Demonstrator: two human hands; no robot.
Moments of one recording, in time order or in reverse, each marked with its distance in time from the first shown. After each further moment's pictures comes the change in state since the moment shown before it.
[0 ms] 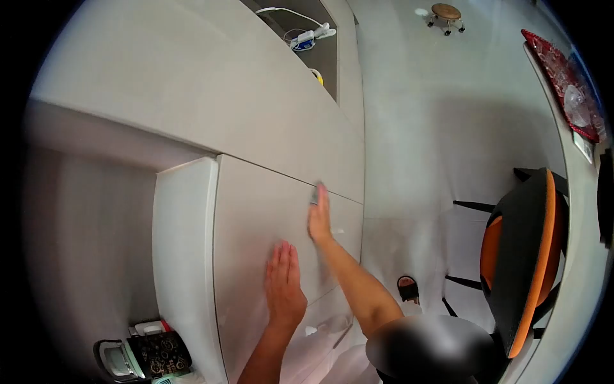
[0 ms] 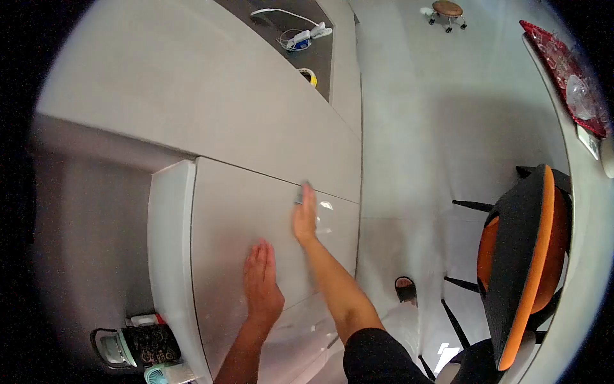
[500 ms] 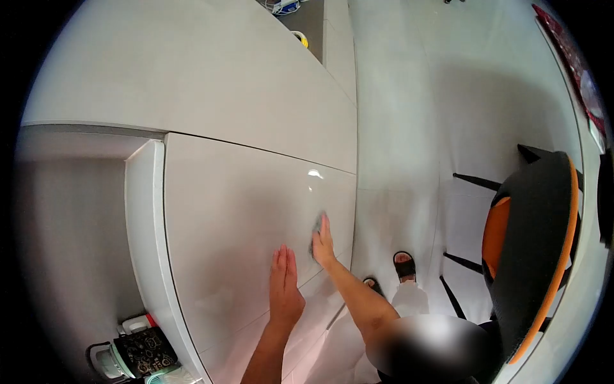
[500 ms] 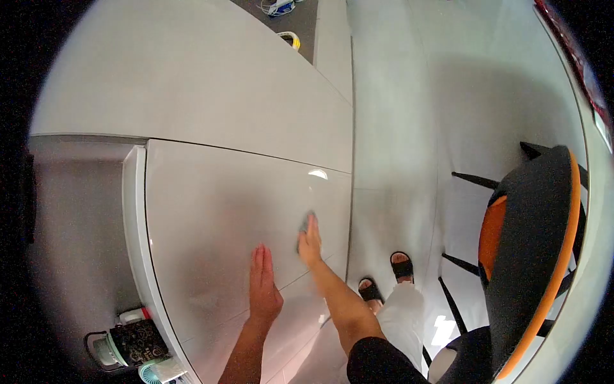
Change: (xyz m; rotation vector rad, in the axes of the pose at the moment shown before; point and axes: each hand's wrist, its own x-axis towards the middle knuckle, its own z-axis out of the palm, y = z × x) left_hand -0.049 -0.008 0.070 -0.189 -0.123 -0.028; right_hand -0.141 0.095 -0.039 0.113 -0.157 0.347
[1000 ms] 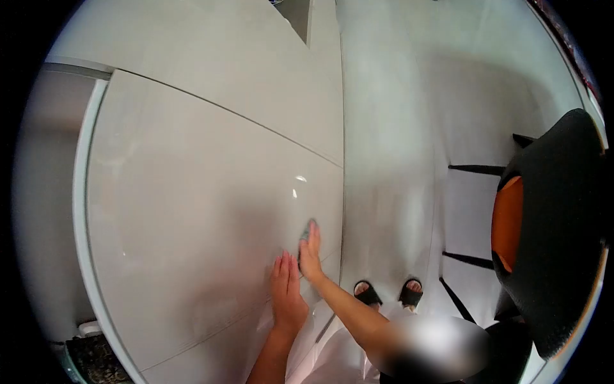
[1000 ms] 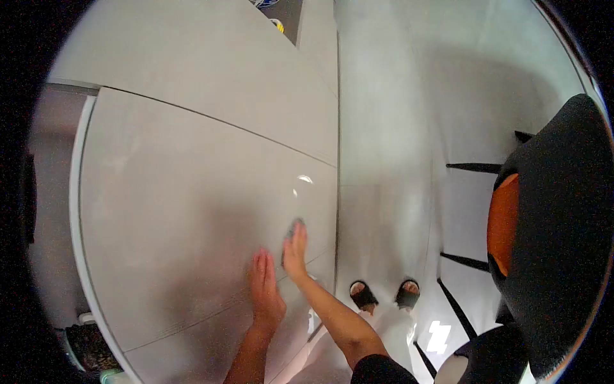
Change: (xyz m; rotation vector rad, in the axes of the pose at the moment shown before) left_hand -0.035 -0.040 0.128 -0.023 0.114 0.055; right_hand -0.023 0.072 0.006 -0.035 0.108 -0.187
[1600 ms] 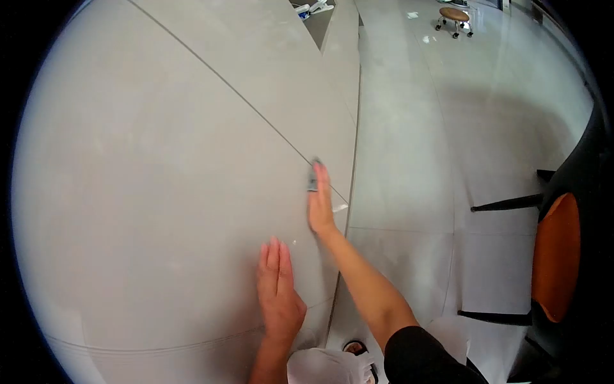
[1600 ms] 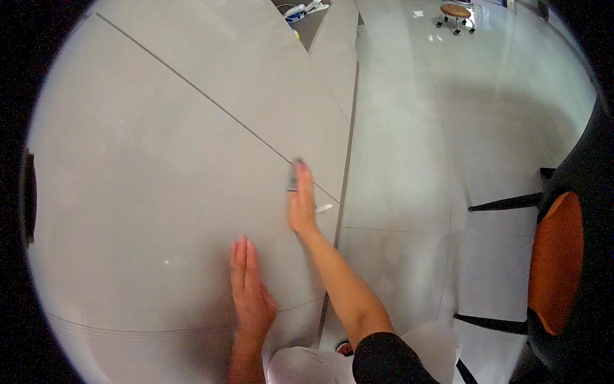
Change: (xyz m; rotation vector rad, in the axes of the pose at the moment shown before) left_hand 0.051 -0.030 0.133 0.055 0.367 0.069; right_hand 0.220 0.079 -0.036 -0.086 -0.033 -0.602
